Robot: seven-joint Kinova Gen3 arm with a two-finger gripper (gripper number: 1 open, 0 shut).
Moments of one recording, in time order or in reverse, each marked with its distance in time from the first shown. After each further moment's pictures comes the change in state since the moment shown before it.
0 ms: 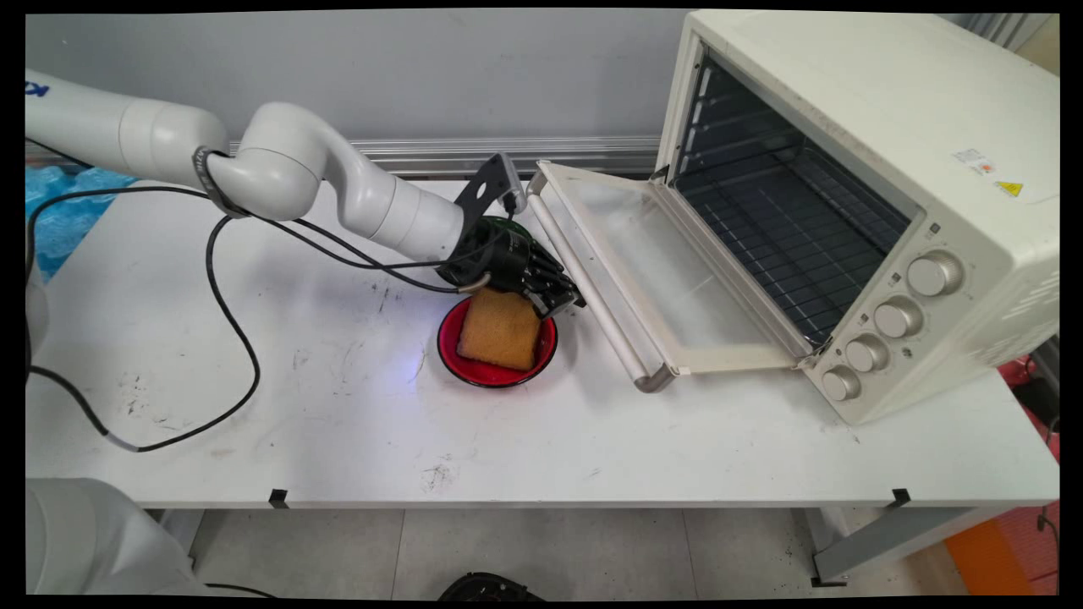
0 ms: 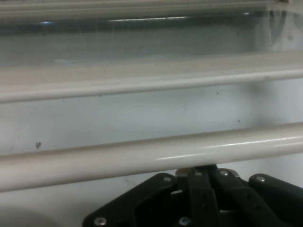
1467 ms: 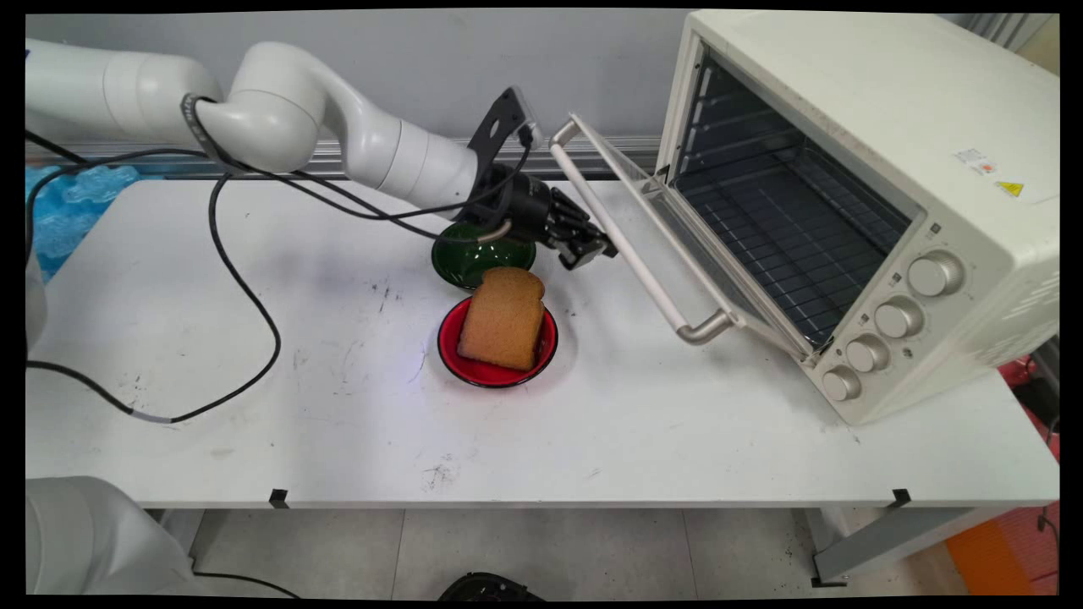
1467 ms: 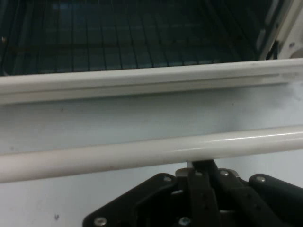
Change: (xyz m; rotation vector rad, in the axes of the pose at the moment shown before) arm 0.058 0.001 -0.023 0.012 0.091 0.008
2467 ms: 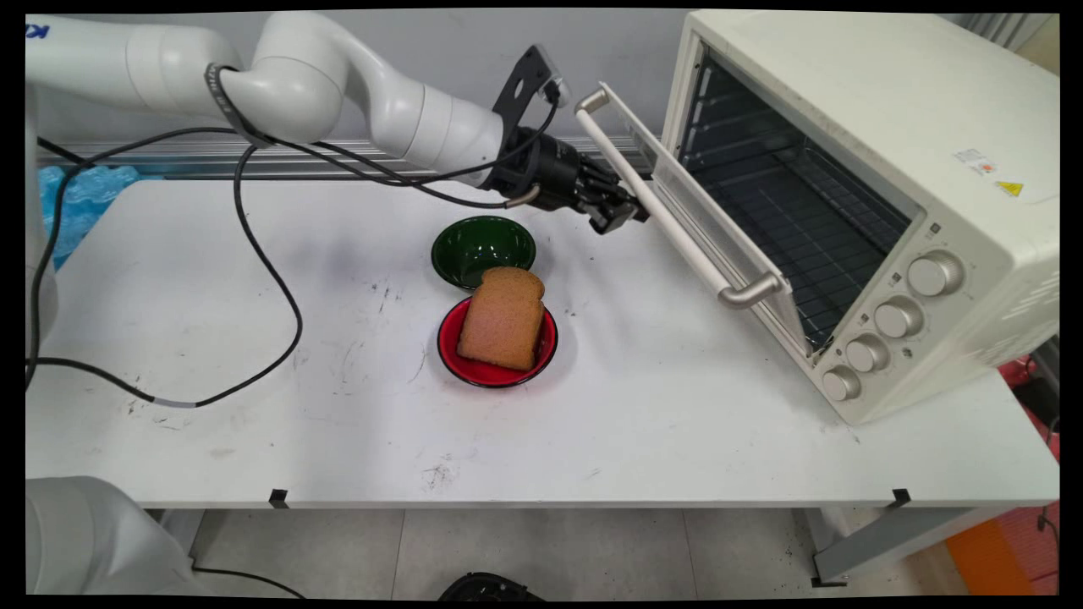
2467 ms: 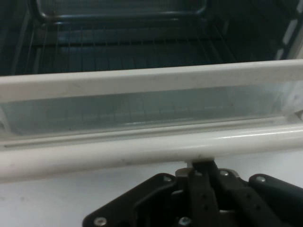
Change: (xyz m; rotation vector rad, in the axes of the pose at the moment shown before) arm 0.037 -0.009 0.009 0.005 0.064 0.008
